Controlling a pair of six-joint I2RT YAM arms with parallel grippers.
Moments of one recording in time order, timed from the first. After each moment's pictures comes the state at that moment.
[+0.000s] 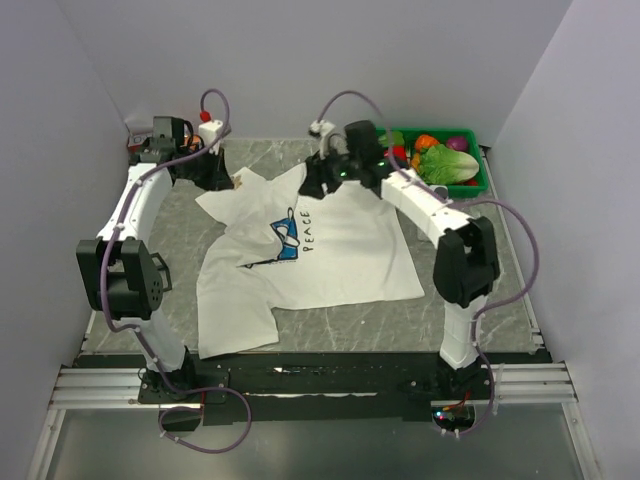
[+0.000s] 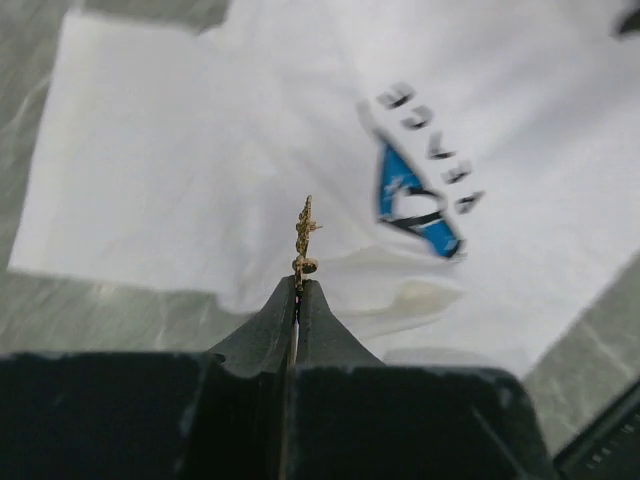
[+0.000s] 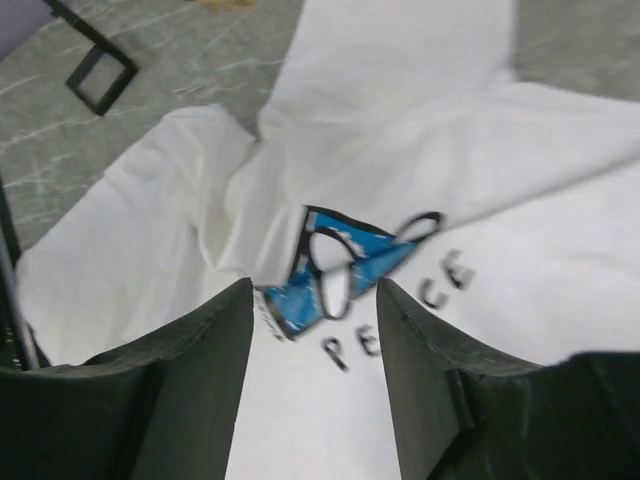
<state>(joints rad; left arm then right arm) -0.02 1.77 1.61 -0.71 0.53 0.26 0.51 1.98 1.74 -0.34 -0.61 -0.06</state>
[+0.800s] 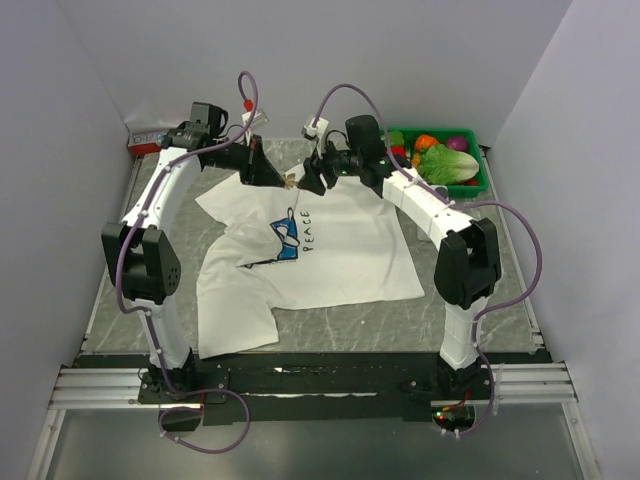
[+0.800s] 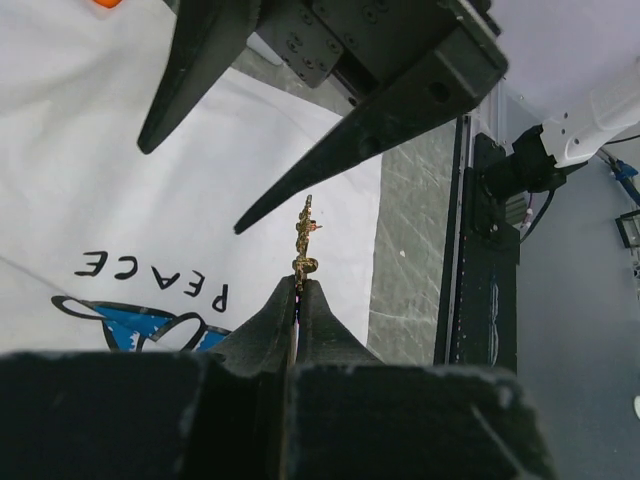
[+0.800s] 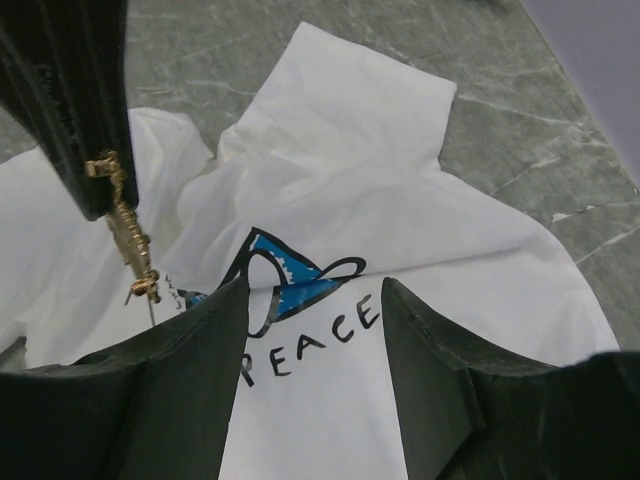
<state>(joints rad) -0.17 1.92 1.90 -0.88 1.19 0.37 0.48 1.93 1.75 -0.29 -0.66 -0.35</state>
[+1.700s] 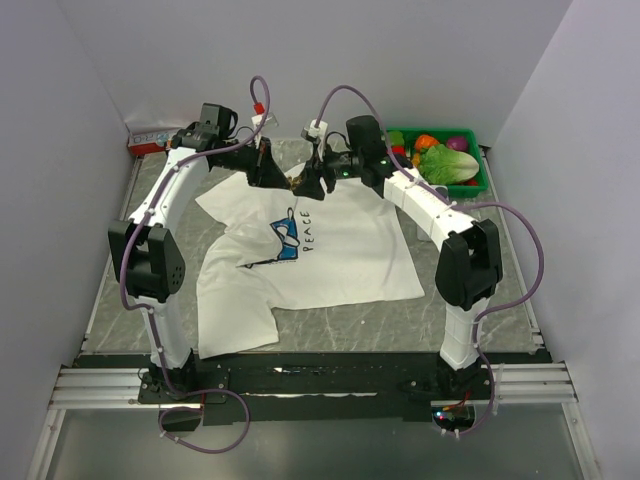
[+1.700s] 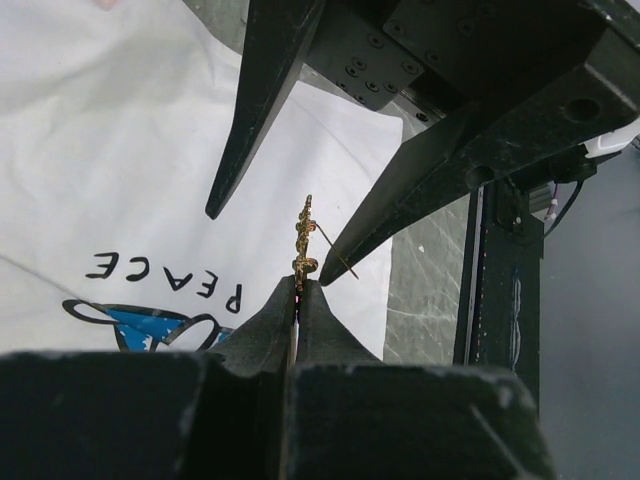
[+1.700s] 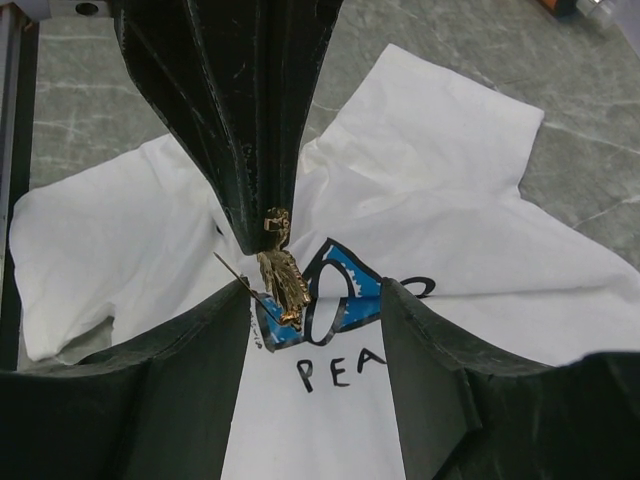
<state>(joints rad) -0.21 1.95 1.91 -0.87 1.14 0.38 0.48 1.92 1.75 -0.32 -0.83 -0.32</state>
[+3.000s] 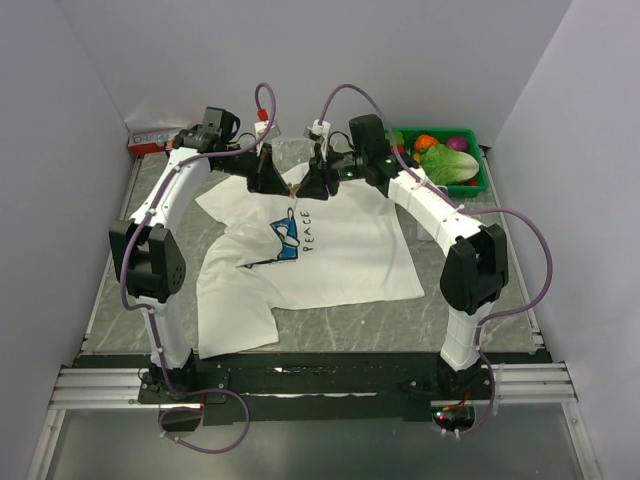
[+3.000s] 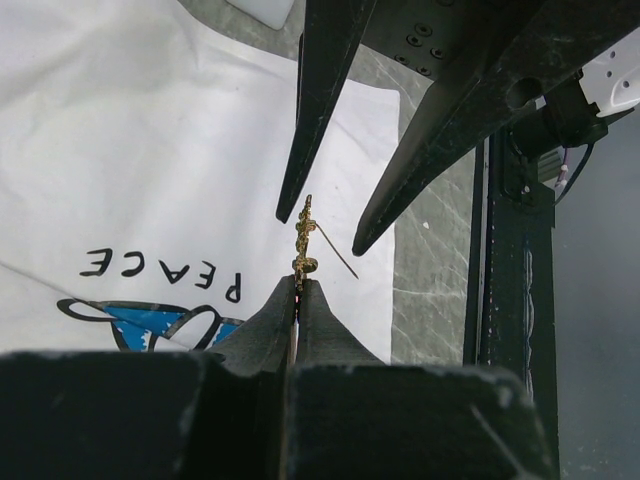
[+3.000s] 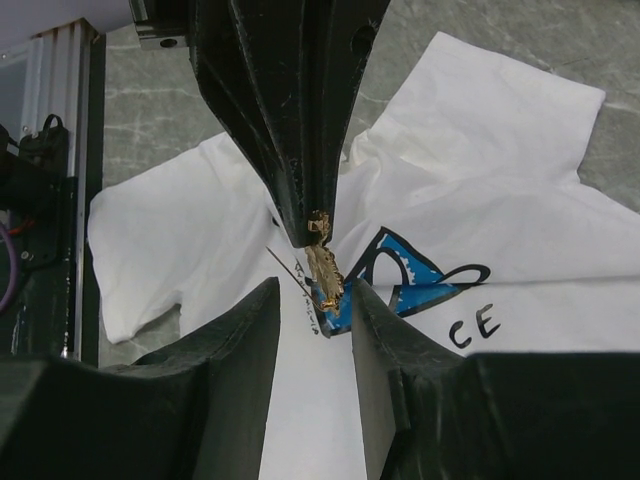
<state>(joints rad) -0.22 1.95 1.91 -0.97 1.14 0.54 0.47 1.88 1.75 -0.41 -0.88 -0.26</state>
